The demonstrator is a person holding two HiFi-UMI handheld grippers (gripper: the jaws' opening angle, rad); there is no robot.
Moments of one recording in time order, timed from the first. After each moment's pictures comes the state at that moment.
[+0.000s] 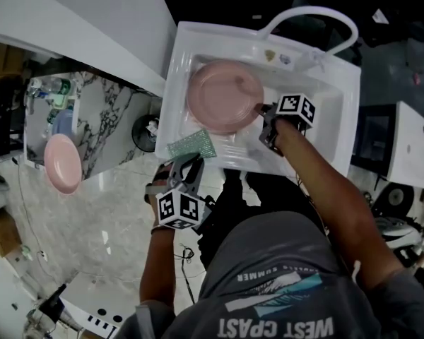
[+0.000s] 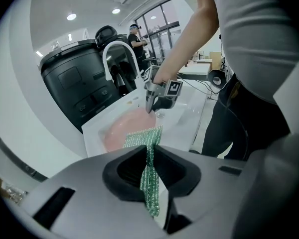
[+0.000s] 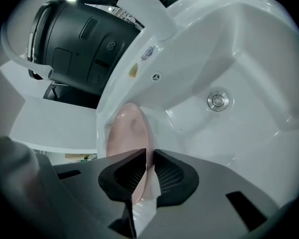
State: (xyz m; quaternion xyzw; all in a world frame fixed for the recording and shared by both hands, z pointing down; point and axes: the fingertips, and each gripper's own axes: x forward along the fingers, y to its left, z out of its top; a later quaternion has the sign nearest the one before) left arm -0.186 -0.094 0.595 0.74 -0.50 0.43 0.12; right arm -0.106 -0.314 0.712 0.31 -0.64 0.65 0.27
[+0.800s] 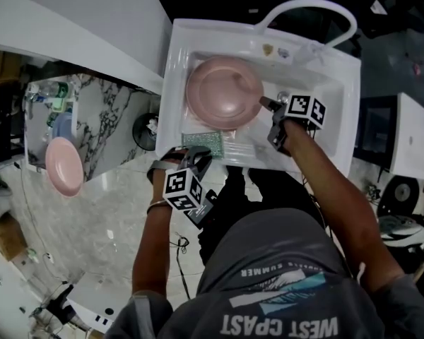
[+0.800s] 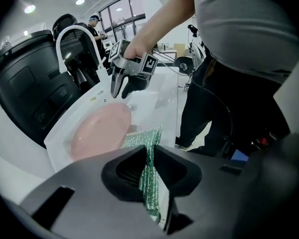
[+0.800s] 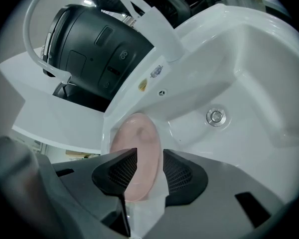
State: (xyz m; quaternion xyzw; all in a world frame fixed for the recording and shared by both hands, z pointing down) left arm -0.161 -0.095 0.651 0.81 -0.31 0.49 0.10; right arm -0.088 -0.325 0.691 0.31 -0.68 0.61 0.25
